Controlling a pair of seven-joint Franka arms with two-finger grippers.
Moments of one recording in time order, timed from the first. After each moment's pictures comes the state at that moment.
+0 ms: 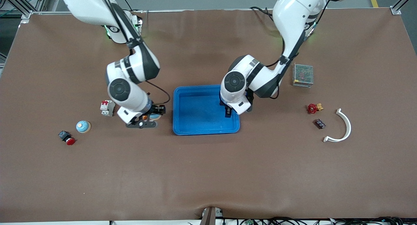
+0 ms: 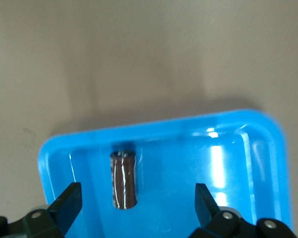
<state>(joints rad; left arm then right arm) -0.54 0.61 -0.16 -1.63 0.00 2.11 -2.10 0.51 0.42 -0.05 -1.86 0.12 2.21 0.43</state>
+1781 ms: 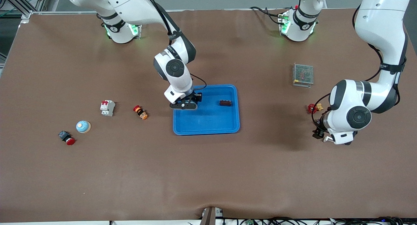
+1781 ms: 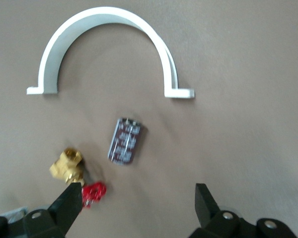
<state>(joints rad) 0.08 0.54 -0.15 -1.80 0.25 2.13 -1.23 0.79 0.57 -0.05 -1.95 0.12 2.56 0.70</state>
